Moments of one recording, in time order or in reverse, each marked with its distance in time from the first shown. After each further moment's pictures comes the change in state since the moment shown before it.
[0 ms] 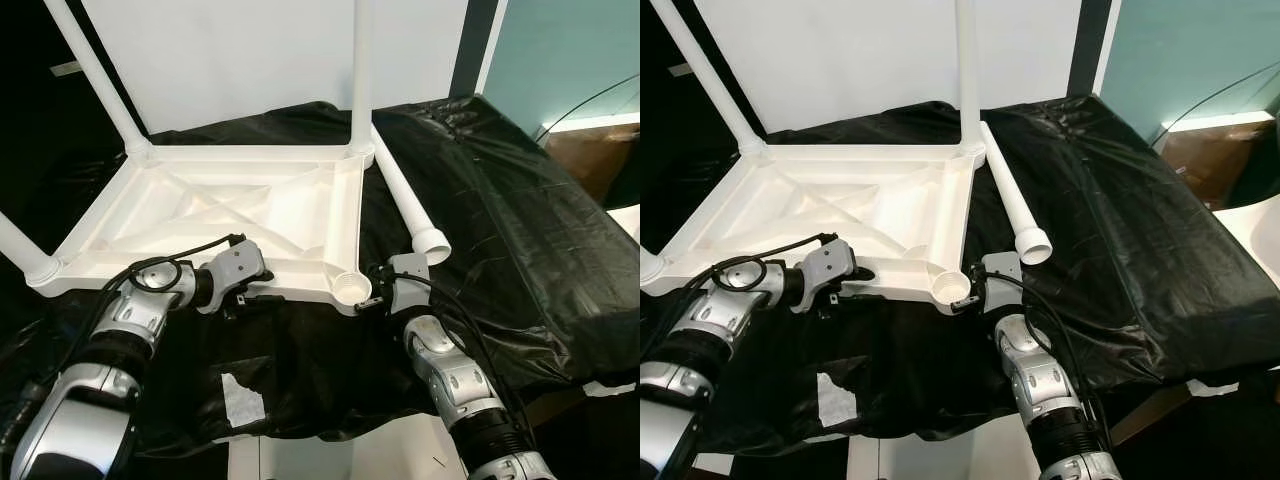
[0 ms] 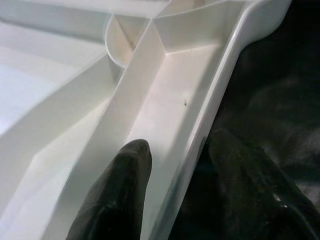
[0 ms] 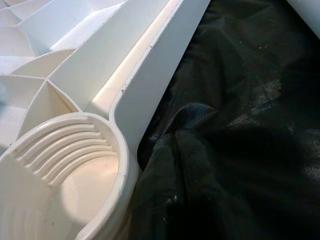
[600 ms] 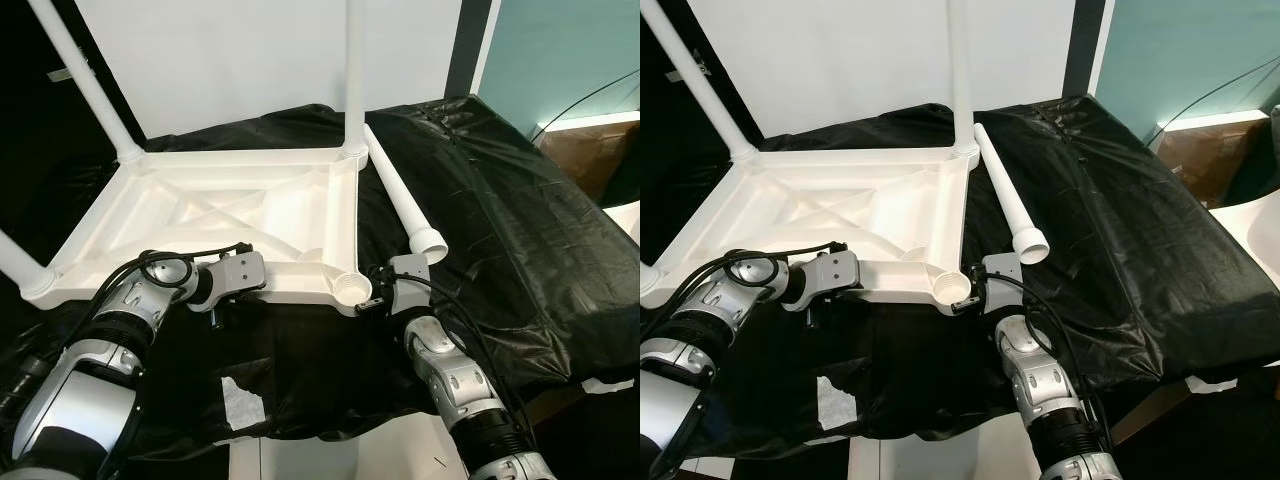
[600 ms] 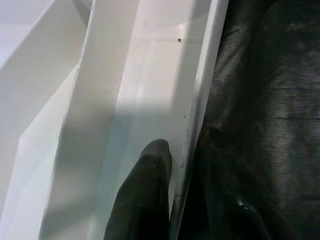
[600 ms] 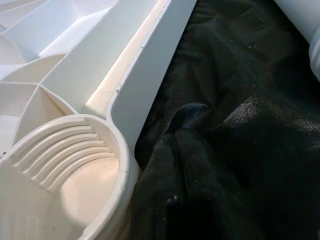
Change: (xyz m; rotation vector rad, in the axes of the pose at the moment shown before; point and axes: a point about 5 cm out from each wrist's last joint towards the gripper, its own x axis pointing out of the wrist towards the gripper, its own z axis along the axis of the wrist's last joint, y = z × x) left arm 0.007 -0.002 -0.011 0.034 0.157 -0.062; right arm -0.001 -0.002 -0.001 0.001 0.003 -0.009
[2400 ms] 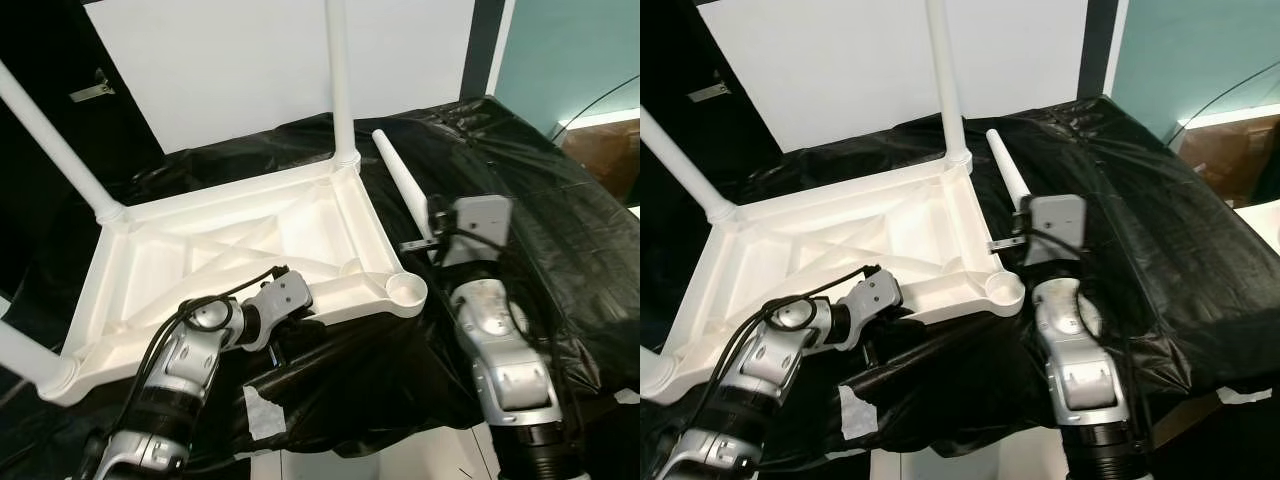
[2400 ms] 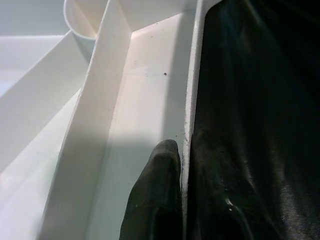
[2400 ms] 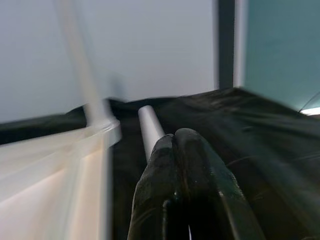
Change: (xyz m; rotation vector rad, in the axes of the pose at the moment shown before) left arm 0.030 -0.073 0.038 -0.250 -0.228 0.020; right arm -0.052 -0.051 0.101 -0.117 -0.438 -0.344
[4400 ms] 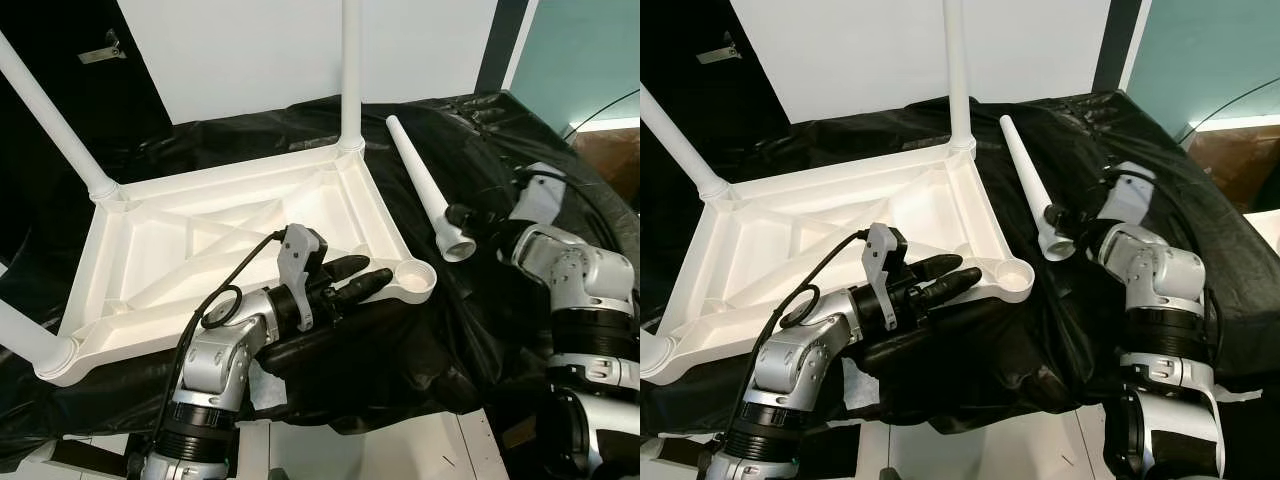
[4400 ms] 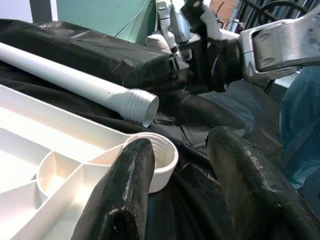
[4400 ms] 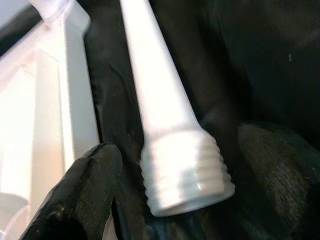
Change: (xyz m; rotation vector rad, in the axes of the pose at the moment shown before) left arm 0.000 -0.013 0.086 -0.301 -0.649 -0.020; right arm 0.060 -0.066 -0.044 0.389 0.654 0.069
